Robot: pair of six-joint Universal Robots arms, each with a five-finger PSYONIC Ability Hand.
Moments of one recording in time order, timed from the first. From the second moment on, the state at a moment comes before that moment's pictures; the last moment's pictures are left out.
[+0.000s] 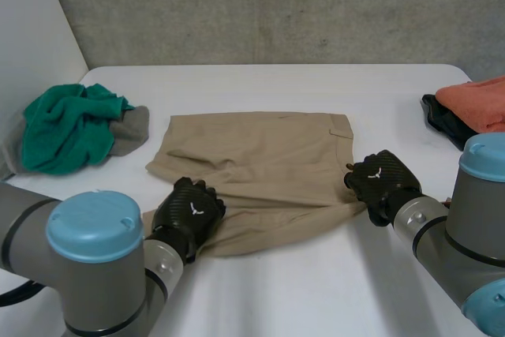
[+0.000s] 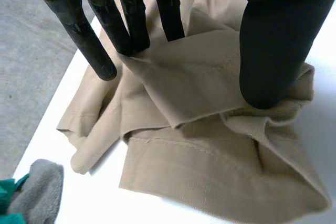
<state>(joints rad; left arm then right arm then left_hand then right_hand) 4.05 -1.95 -1.82 3.38 -1.70 3.86 1.94 -1.22 1.76 -0.13 1.46 2.42 0.51 0.50 0.51 0.53 0.35 1.11 1.17 1.18 1.19 1.01</state>
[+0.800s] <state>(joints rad) 4.28 -2.00 -1.20 3.00 -1.49 3.79 1.99 -1.15 1.24 0.25 1.48 2.29 1.15 1.20 1.19 1.19 1.01 1.12 1.17 1.19 1.19 1.02</state>
